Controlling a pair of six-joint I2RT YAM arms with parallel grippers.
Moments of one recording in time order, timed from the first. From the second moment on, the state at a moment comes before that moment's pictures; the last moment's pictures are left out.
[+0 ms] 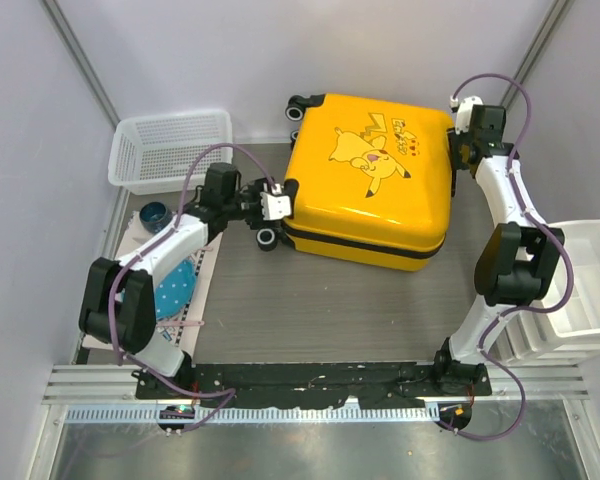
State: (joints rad) left arm -0.35 1.57 1.09 -0.10 0.63 1.11; right arm -0.10 1.81 1.62 -0.47 0.10 -0.33
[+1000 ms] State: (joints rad) left arm -0.15 1.15 0.81 -0.15 0.72 0.34; right arm 0.43 1.60 1.72 -0.82 -0.41 -0.56
